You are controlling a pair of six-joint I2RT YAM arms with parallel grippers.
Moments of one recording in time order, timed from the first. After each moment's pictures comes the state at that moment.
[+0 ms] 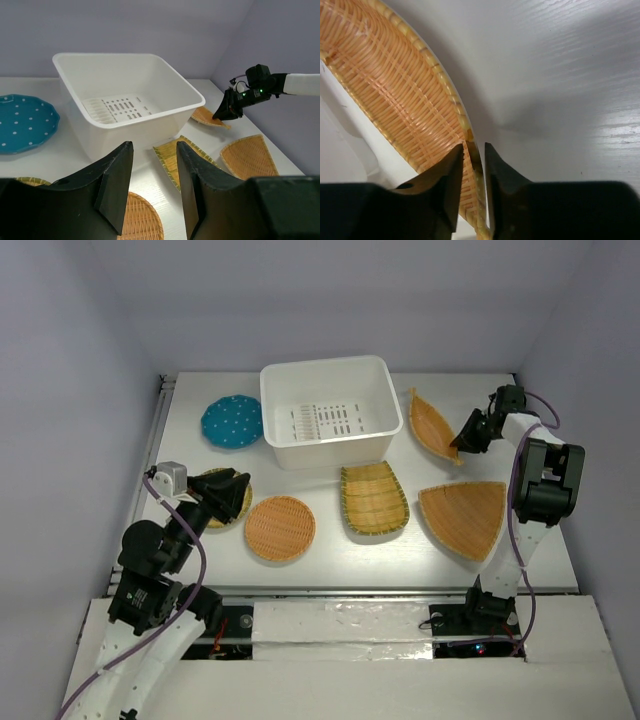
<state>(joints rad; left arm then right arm) -0.42 0.31 0.67 -0.21 0.05 -0.35 -0.23 2.04 1.49 -0.49 -0.36 0.37</state>
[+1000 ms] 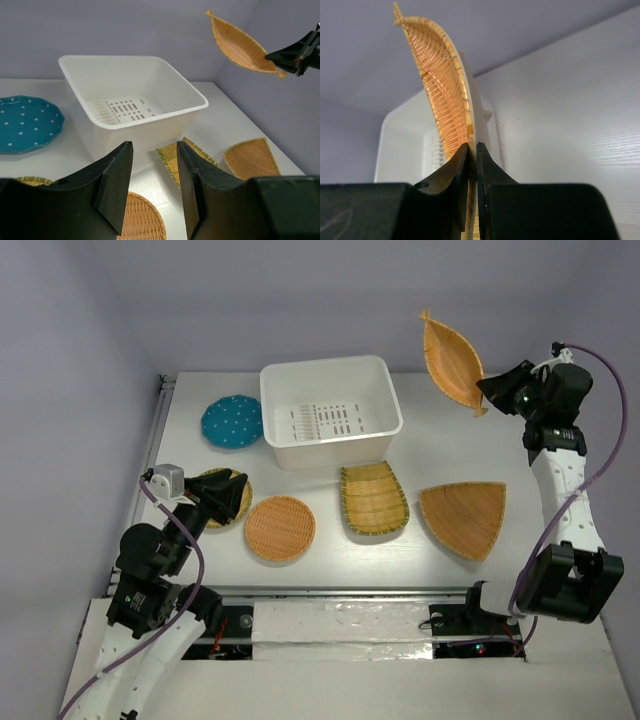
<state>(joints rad) -0.42 0.29 0.67 -0.22 0.03 -0.34 -0.23 1.34 1.27 -0.15 -0.43 0.59</state>
